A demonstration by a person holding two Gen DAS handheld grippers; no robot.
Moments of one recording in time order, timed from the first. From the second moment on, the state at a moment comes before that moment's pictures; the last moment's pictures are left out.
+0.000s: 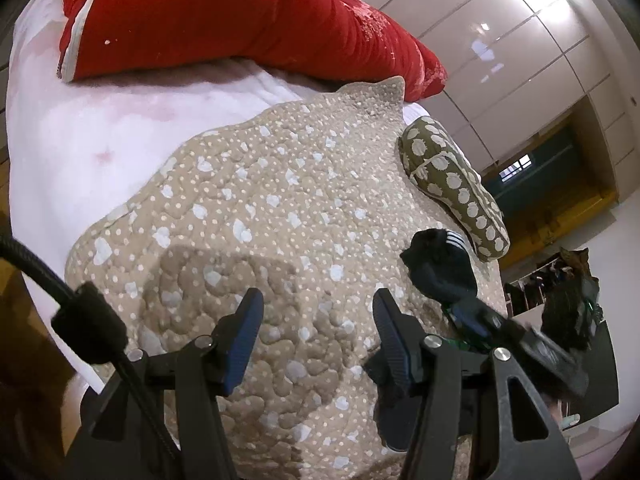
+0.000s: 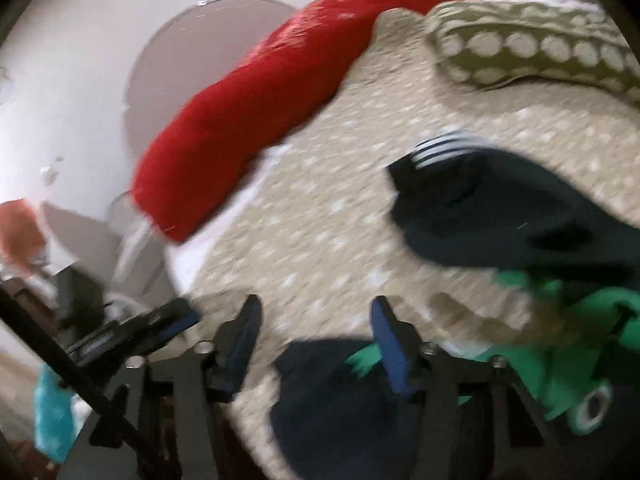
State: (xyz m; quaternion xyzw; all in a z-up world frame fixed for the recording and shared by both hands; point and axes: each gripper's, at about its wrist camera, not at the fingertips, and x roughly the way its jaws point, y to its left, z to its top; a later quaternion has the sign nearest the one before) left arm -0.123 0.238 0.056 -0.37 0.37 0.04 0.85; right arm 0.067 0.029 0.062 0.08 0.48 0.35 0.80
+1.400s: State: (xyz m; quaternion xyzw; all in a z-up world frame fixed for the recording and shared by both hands) left arm -0.085 0.115 0.087 -0.24 0.43 -0.01 0.87; right arm 0.130 -0.234 0.044 0.04 0.52 0.16 0.84
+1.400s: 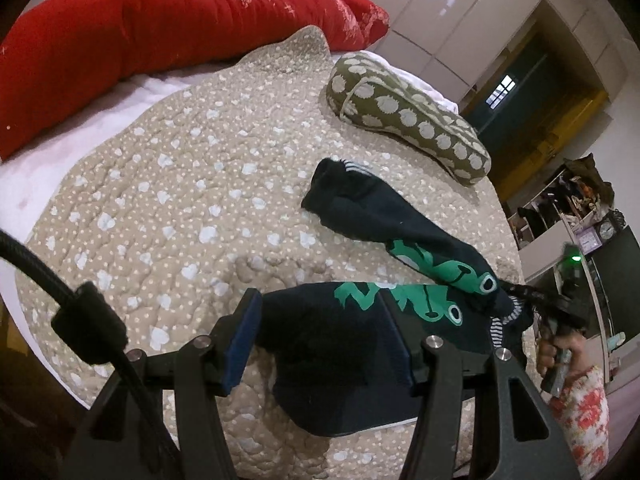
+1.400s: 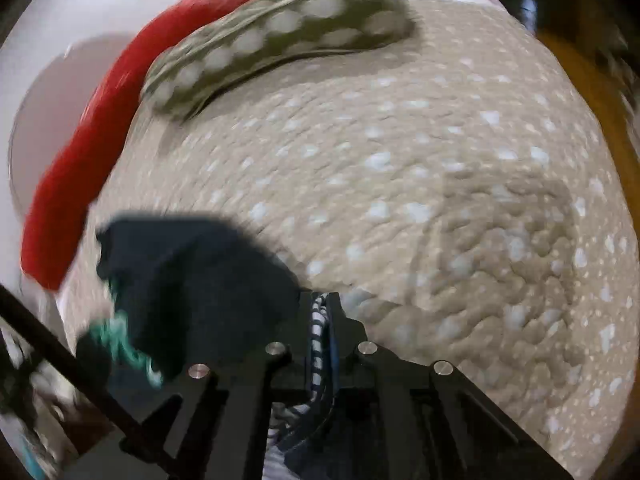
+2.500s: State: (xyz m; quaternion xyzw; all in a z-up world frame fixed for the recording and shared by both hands) left arm -0.098 0.105 0.091 -0.23 0.43 0.00 0.87; right arm -0.028 -0.331 0.023 0.34 0.39 0.01 0.86
